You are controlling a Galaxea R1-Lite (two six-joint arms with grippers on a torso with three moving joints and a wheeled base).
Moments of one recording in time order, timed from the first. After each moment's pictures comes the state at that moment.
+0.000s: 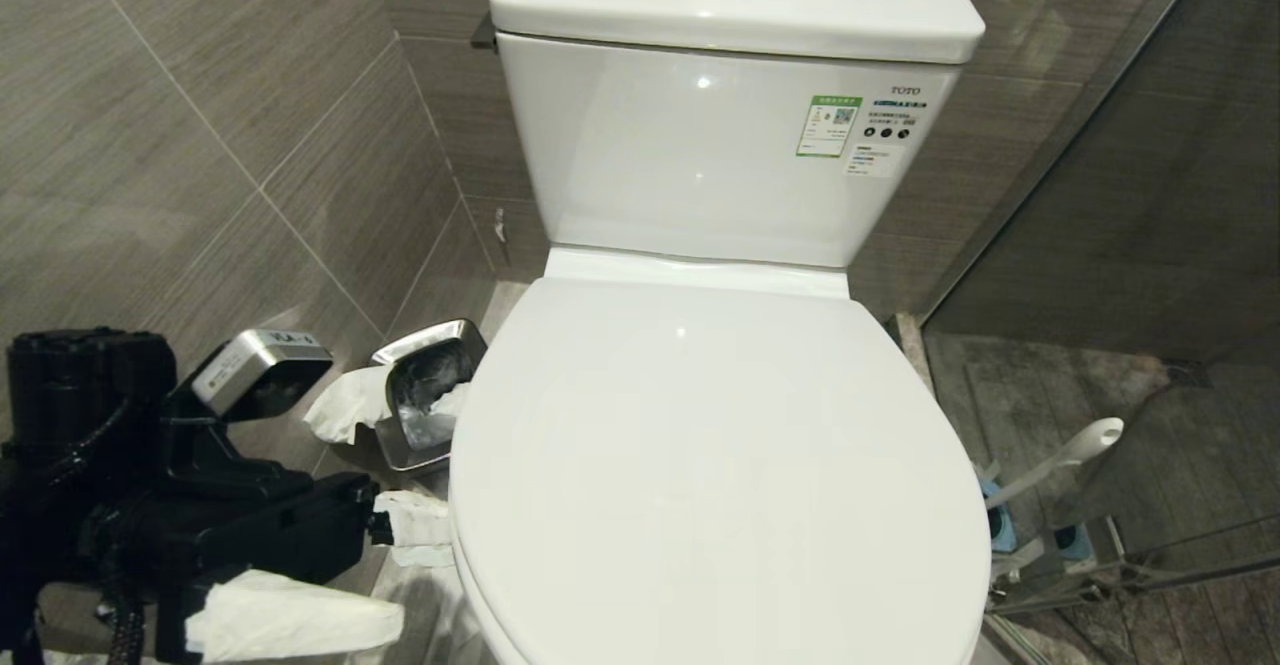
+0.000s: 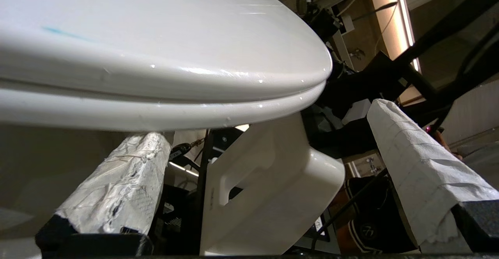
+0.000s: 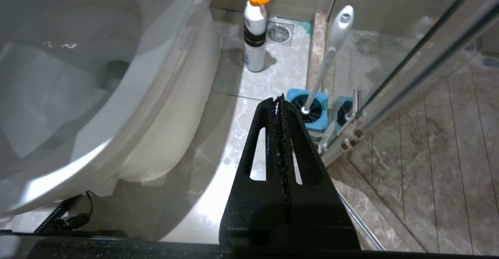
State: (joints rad) left arm -0.19 1.44 -0.53 -0.53 -1.49 -0.21; right arm 0.00 0.00 0.00 0.01 0.00 0.02
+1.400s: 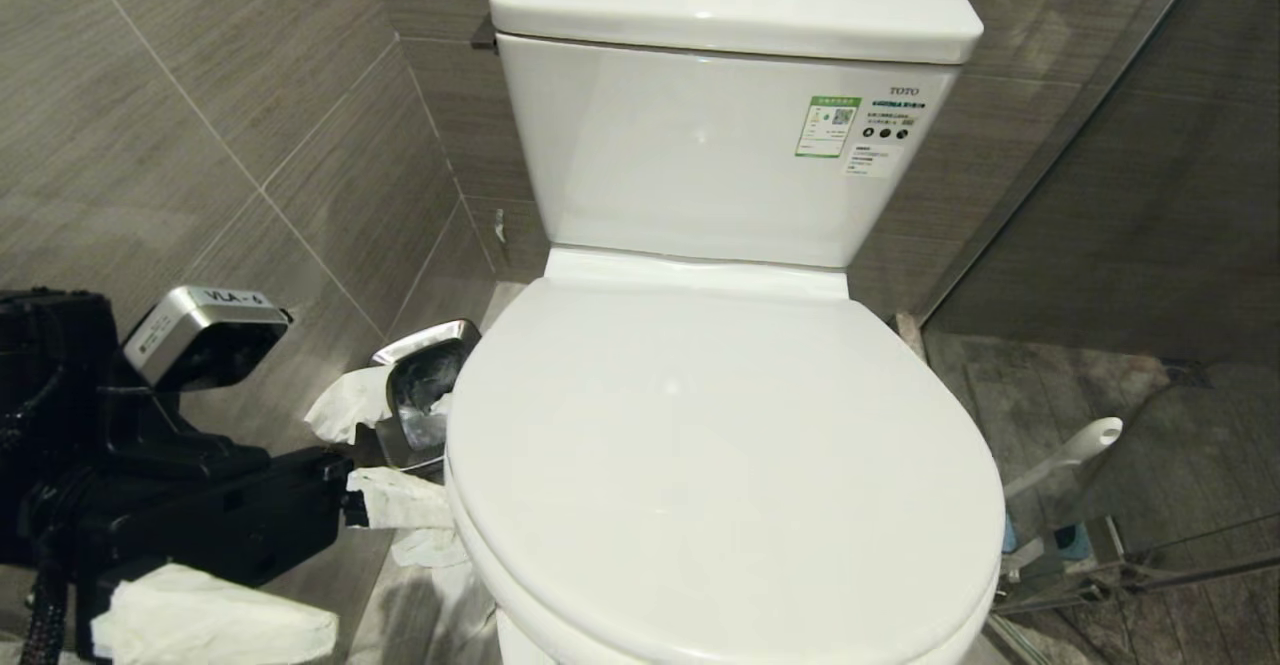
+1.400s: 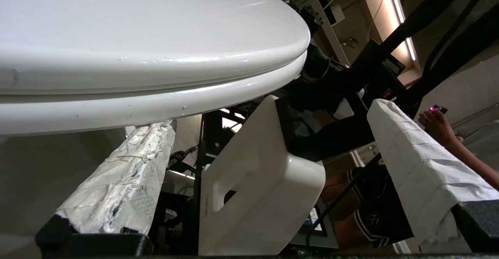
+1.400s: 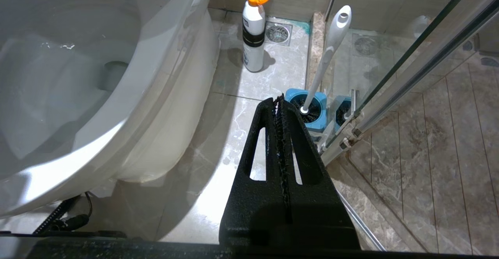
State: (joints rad) left arm -0.19 1.38 -0.61 -0.47 -1.52 -0.21; right arm 0.00 0.00 0.00 0.00 0.00 0.02
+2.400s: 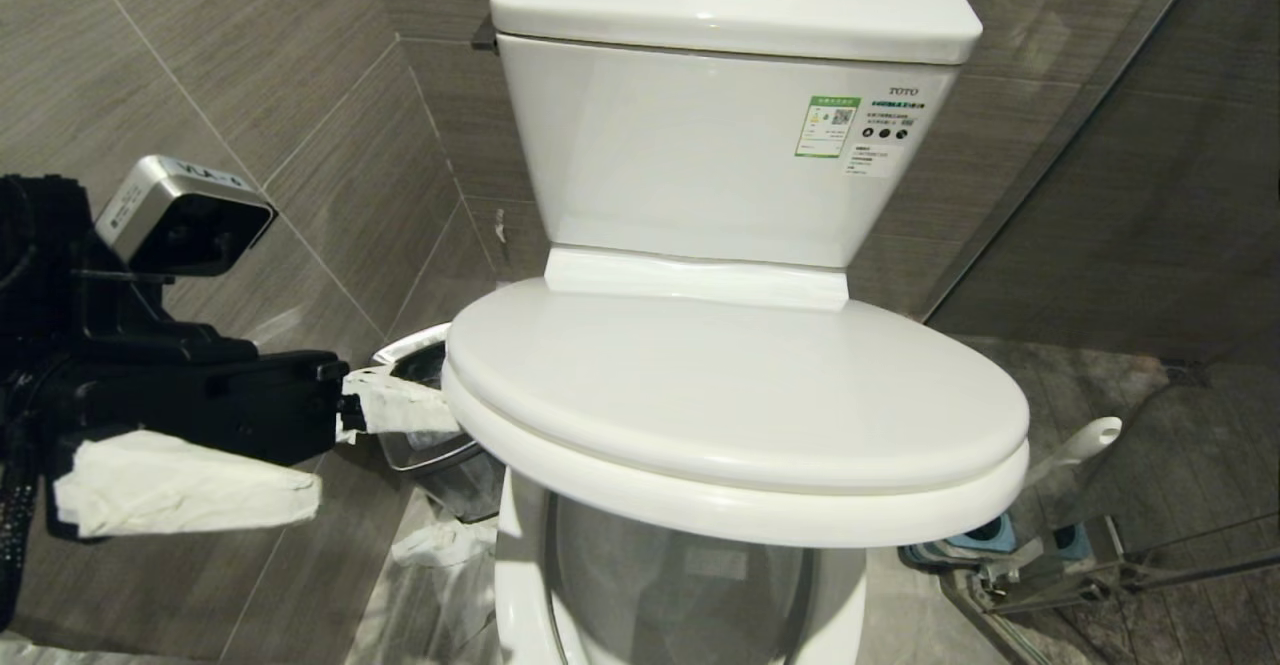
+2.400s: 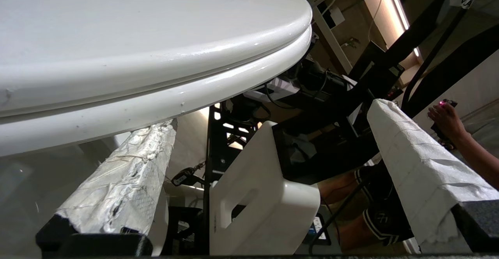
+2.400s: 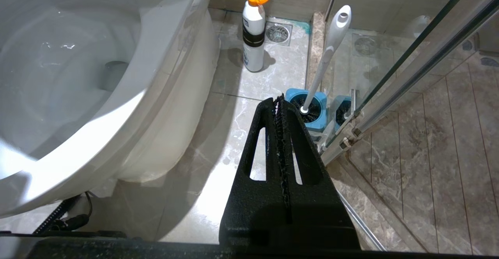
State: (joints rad) left arm -0.18 1.39 -0.84 -0.30 -1.52 -0.21; right arm 0.00 0.00 0.00 0.00 0.00 0.02
